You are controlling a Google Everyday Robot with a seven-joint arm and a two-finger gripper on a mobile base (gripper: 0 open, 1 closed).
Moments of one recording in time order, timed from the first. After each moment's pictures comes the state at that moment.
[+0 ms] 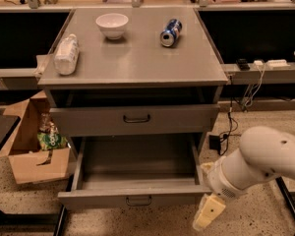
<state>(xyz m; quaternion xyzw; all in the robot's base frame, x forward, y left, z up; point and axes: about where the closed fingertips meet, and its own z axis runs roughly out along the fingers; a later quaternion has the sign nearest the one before) 0.381 -0.164 0.632 -0.55 0.81 0.15 0.13</state>
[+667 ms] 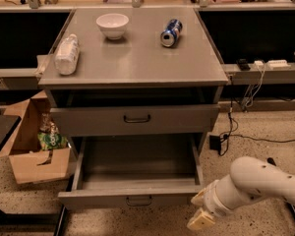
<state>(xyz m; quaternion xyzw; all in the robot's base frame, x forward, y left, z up) 0.373 -0.169 0.517 -0.53 0.81 0.19 0.13</state>
